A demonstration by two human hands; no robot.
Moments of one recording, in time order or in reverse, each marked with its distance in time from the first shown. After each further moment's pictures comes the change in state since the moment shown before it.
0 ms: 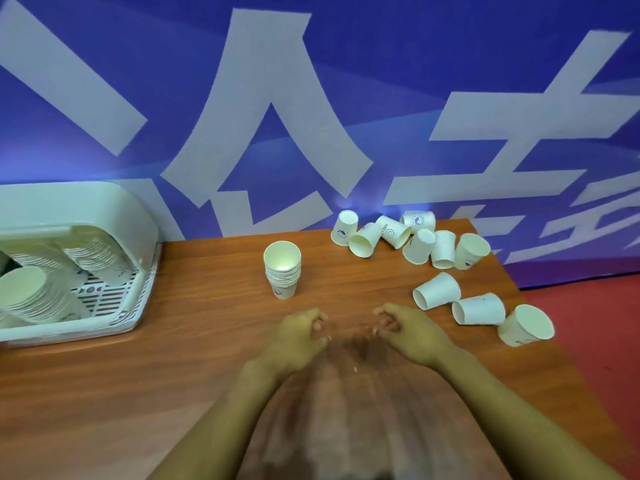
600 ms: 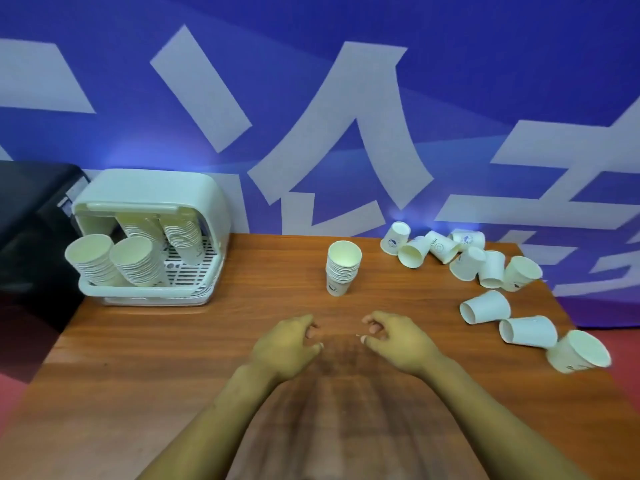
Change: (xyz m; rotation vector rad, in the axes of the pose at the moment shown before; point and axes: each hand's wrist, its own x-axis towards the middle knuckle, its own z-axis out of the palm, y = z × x) left_hand -0.089 -0.071 -0.053 0.024 0.087 -0.103; right_hand -0.017 -0.101 0.064 -0.063 -0.050 -0.118
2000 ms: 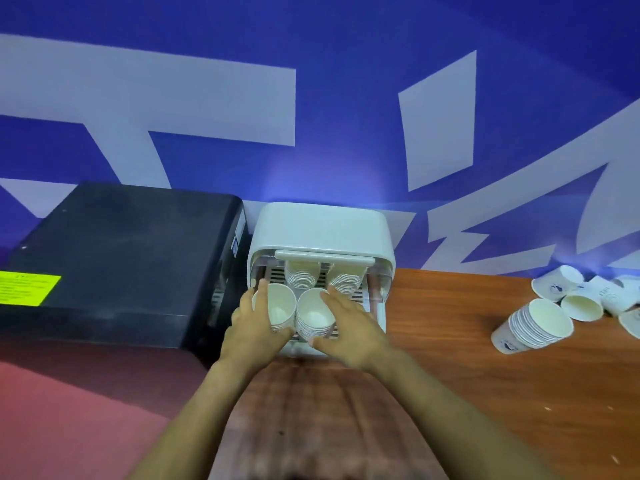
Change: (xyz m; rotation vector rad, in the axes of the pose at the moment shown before) left_hand 0.011 -0.322 -0.256 -0.014 0.269 -0.318; right_hand 0.188 -0.368 0.179 -0.134 -0.059 -0.251
